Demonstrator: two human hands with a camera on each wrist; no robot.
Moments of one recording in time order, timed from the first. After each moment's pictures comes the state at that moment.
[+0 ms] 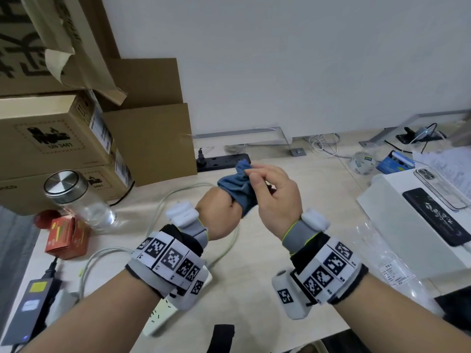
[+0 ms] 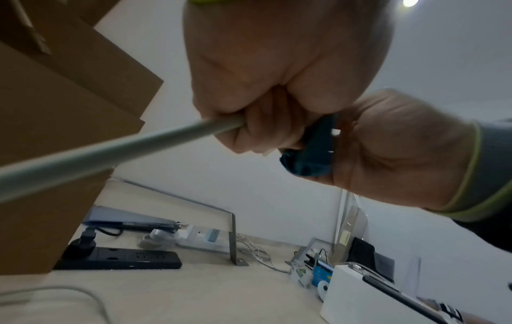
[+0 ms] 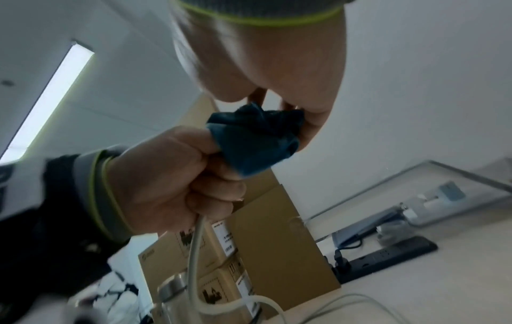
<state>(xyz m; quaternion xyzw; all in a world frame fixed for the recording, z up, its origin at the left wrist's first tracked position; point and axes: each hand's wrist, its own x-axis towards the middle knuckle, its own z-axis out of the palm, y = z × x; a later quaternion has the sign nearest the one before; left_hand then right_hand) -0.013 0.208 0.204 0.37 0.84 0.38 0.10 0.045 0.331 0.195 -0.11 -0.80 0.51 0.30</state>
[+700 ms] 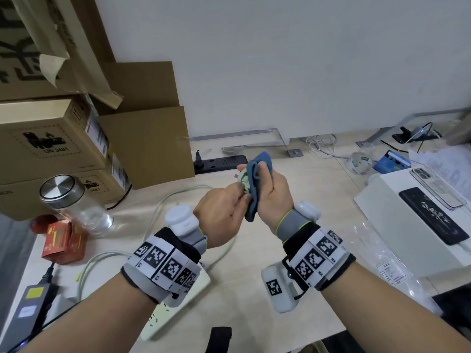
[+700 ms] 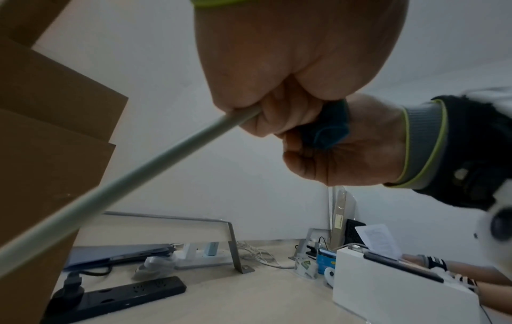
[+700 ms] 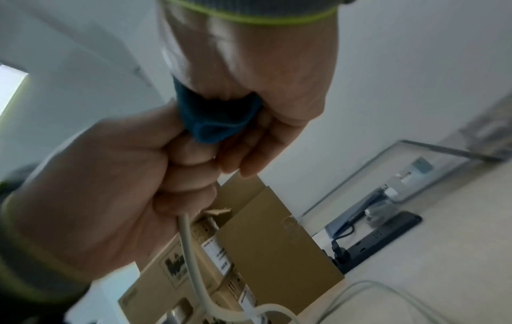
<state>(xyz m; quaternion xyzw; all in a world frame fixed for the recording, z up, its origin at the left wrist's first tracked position) -0.009 0.206 0.206 0.44 0.83 0.34 0.02 0.029 0.334 0.201 -0.17 -0.75 0.60 0.21</state>
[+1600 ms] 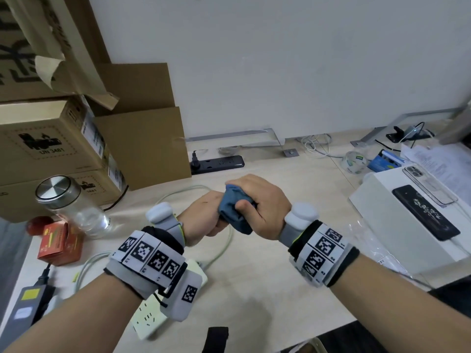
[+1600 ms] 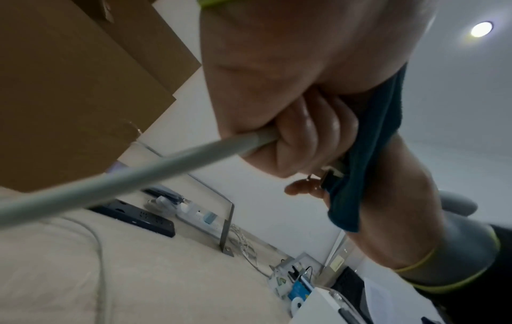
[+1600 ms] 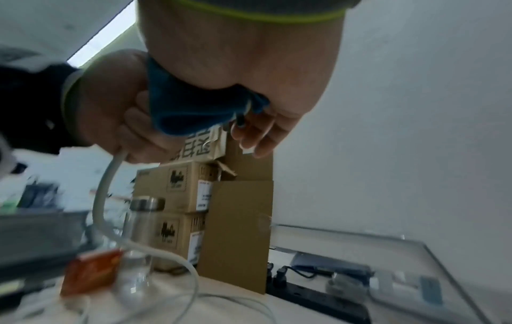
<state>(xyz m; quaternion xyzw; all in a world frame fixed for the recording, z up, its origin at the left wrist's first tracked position) -0.008 0.195 0.215 0.25 0.70 0.56 0.38 0.048 0.354 0.186 0.12 -0.91 0.33 0.23</state>
